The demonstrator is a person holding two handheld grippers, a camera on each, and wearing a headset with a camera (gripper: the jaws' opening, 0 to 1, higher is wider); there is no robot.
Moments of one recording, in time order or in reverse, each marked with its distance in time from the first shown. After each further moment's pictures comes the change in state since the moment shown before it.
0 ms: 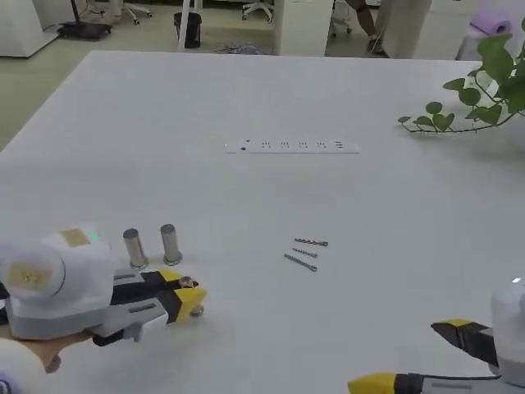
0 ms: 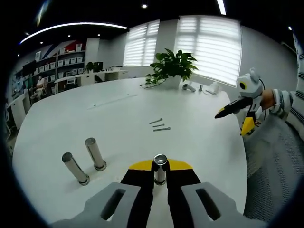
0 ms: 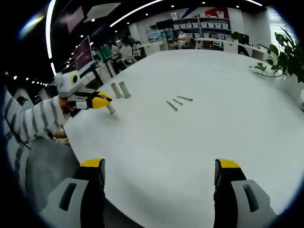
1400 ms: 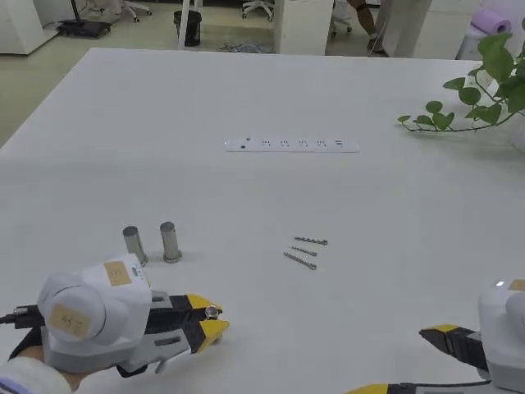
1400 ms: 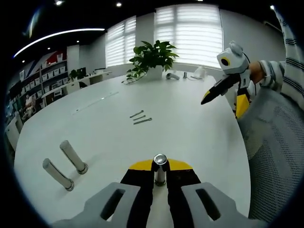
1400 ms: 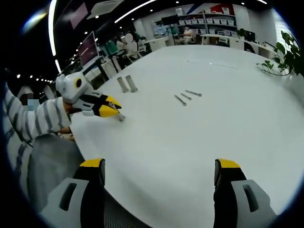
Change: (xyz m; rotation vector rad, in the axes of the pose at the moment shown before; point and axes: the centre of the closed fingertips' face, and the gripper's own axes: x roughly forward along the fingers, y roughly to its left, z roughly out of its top) left arm 0.019 -0.027 -0.024 0.161 0.059 -0.068; right arm 0.005 0.013 -0.008 -0.013 0.042 0.056
